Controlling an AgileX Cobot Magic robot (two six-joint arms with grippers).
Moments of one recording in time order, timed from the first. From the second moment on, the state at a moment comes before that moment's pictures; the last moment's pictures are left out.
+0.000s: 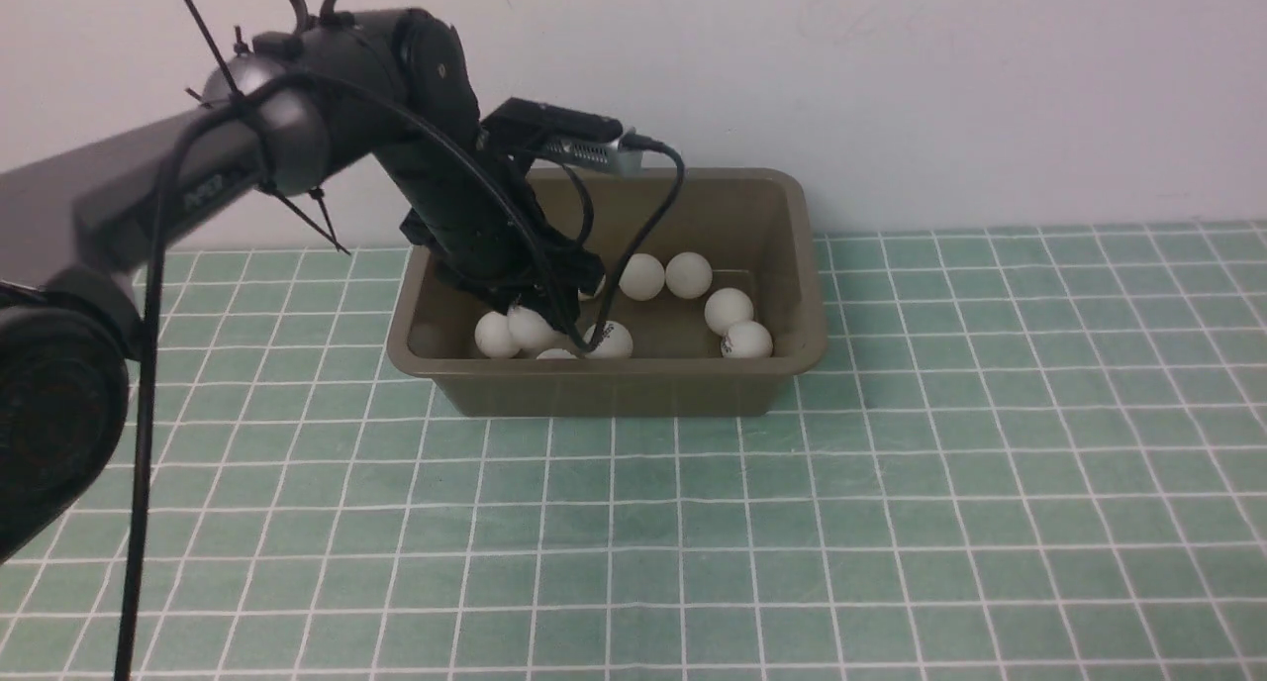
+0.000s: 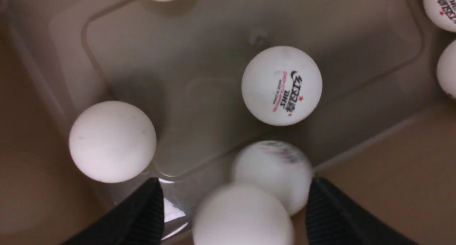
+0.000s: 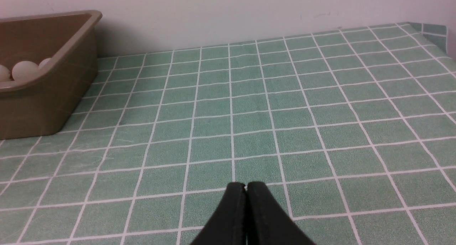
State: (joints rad) right arm -0.05 0.06 0.03 0.07 0.35 0.03; left arm -0.31 2.17 -1.84 -0.20 0.97 0.21
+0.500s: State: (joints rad) right arm -0.05 0.06 0.03 0.07 0.35 0.03; left arm -0.31 2.07 -2.20 -0.07 1.23 0.20
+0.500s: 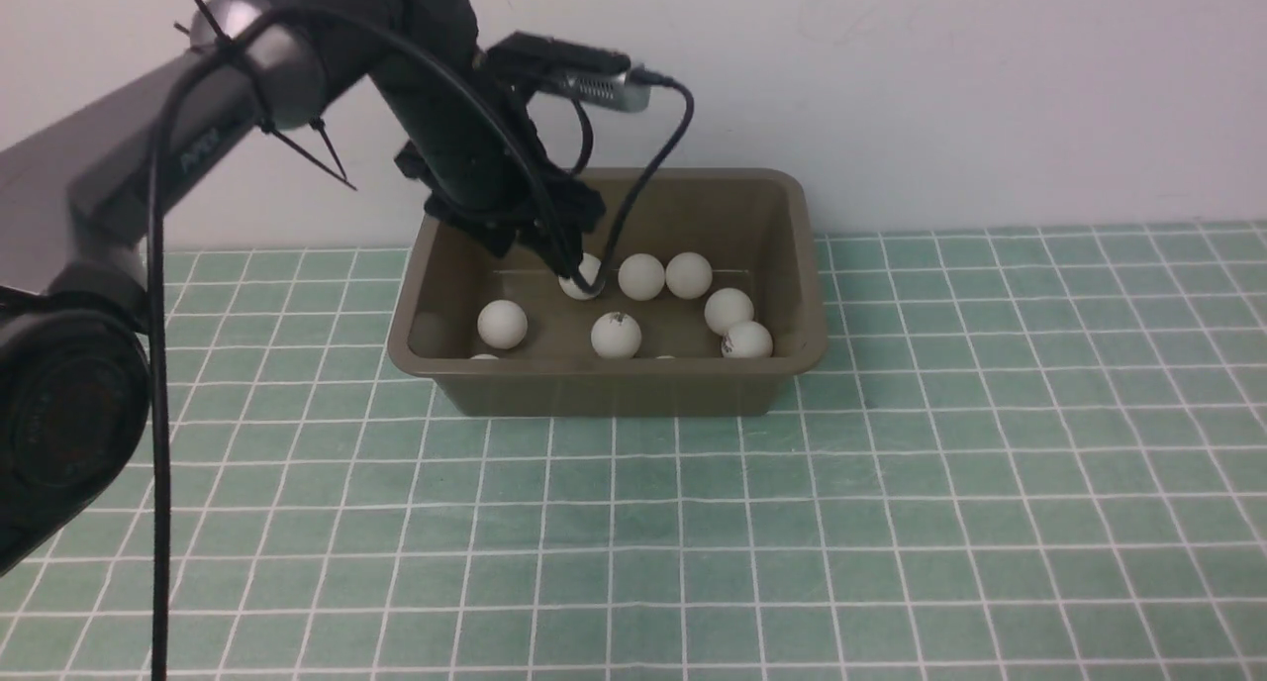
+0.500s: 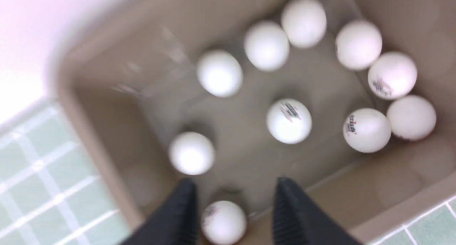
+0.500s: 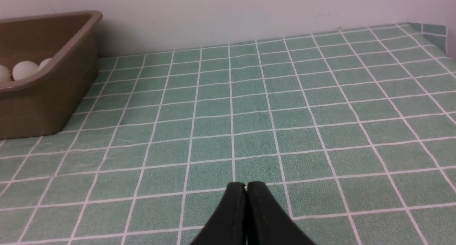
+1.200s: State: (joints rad) right arm -0.05 0.06 0.03 0.07 0.35 0.03; left arm -0.31 1.40 -1.95 -0.10 1.27 0.22
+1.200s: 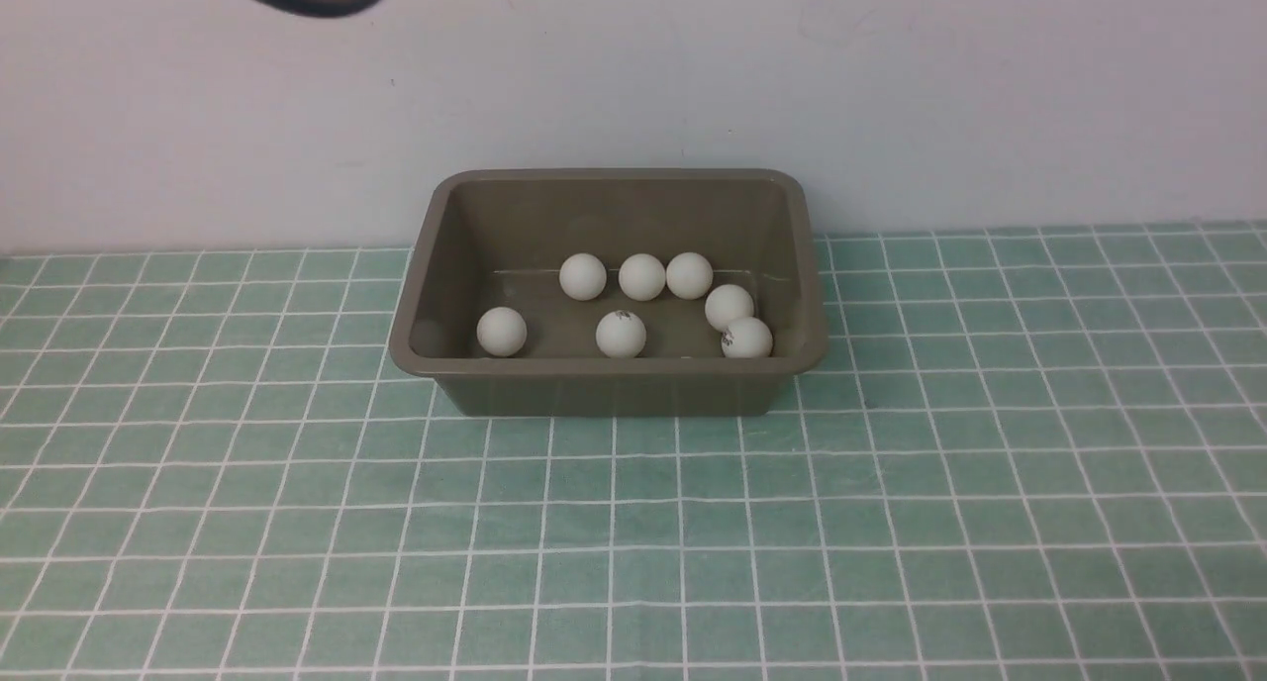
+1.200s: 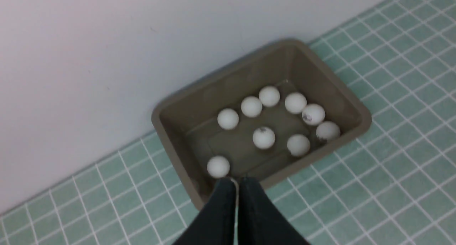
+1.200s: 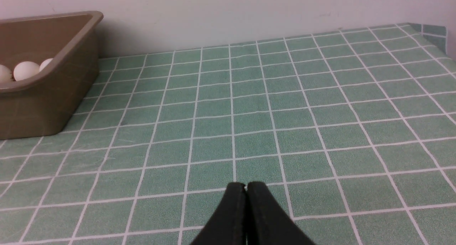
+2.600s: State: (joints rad) right arm -0.05 0.06 0.03 0.07 0.35 0.03; left arm -0.04 0.64 -1.10 0.35 1.12 -0.14
